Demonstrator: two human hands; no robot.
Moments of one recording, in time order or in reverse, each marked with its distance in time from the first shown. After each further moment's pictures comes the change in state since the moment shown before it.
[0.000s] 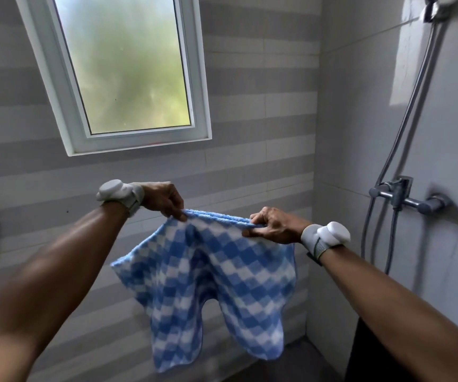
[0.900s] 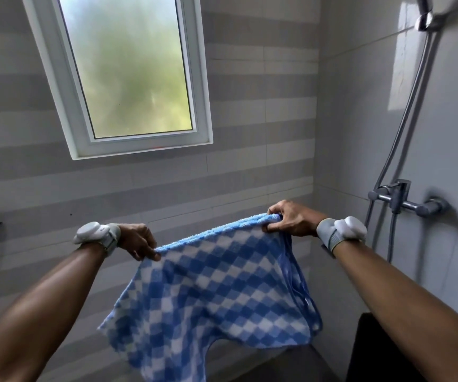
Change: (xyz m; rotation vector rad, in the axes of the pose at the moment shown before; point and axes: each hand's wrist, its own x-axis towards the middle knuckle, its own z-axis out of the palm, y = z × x) left_hand -0.031 -0.087 0.056 -0.230 -0.161 -0.287; right_hand -0.020 0.010 -0.032 -0.027 0.079 0.150
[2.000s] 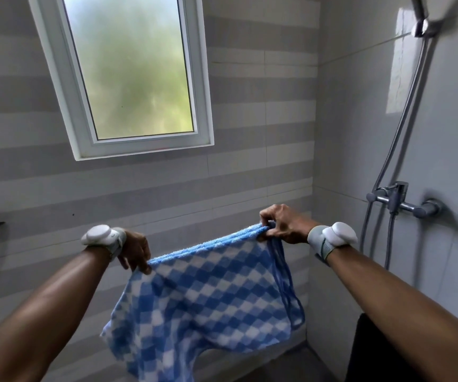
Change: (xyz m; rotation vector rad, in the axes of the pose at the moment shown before) left_hand -0.004 -0.007 0.006 0.272 -0.032 -0.233; right_hand -0.007 -0.026 0.014 -0.233 0.060 -0.108
